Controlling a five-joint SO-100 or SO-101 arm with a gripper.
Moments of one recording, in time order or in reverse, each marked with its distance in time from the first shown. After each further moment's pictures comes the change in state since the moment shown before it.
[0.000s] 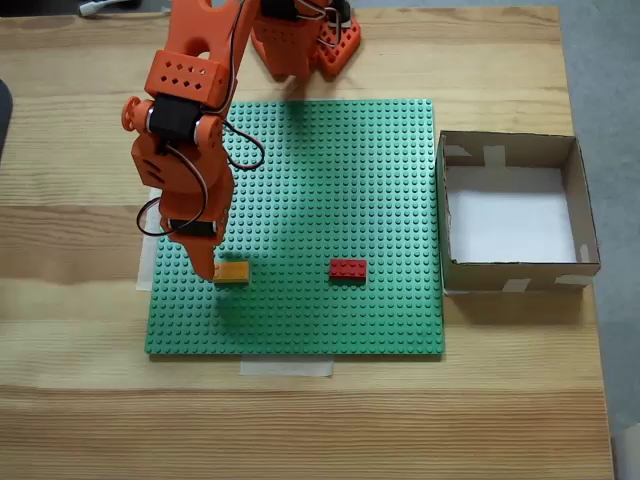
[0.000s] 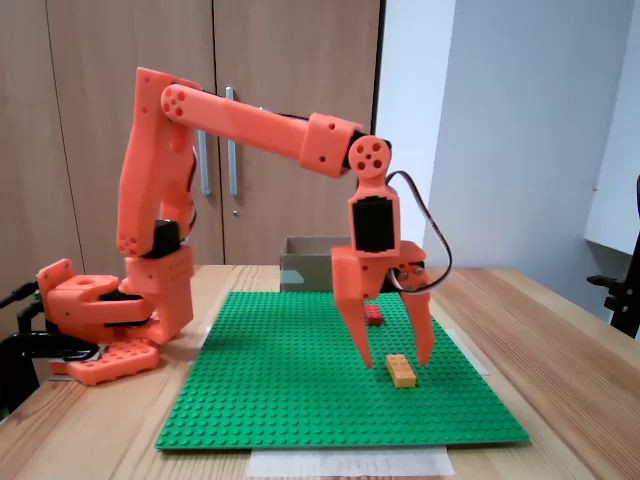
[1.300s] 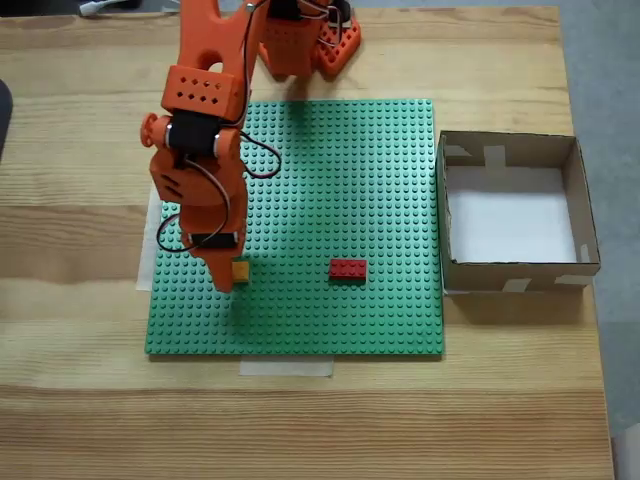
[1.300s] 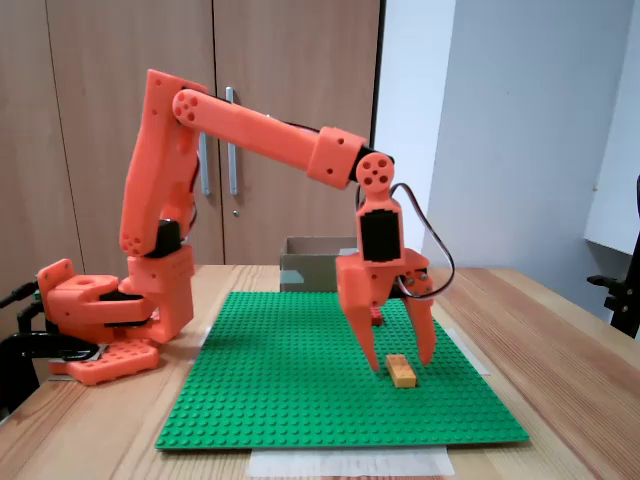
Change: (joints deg) arm -3.6 -2.3 0.7 -3.5 -3.2
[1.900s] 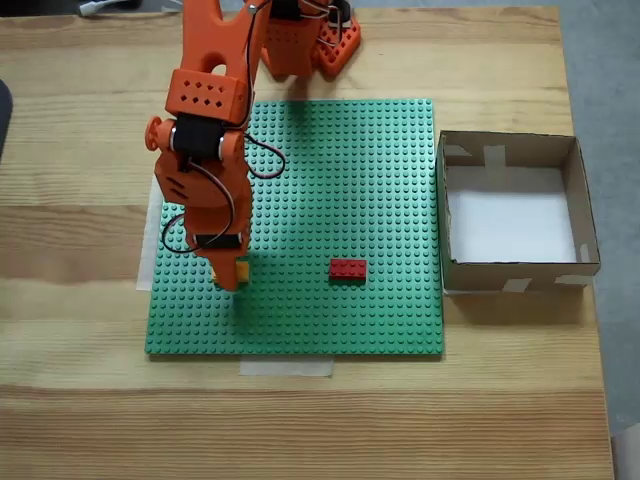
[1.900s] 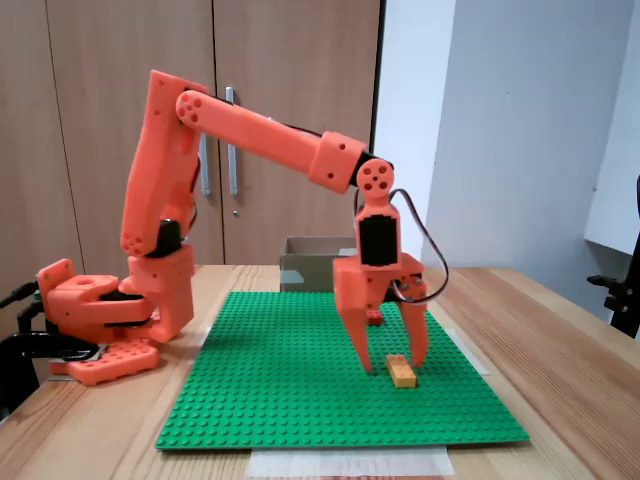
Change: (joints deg) arm -0.2 -0.4 1.3 0.0 1.0
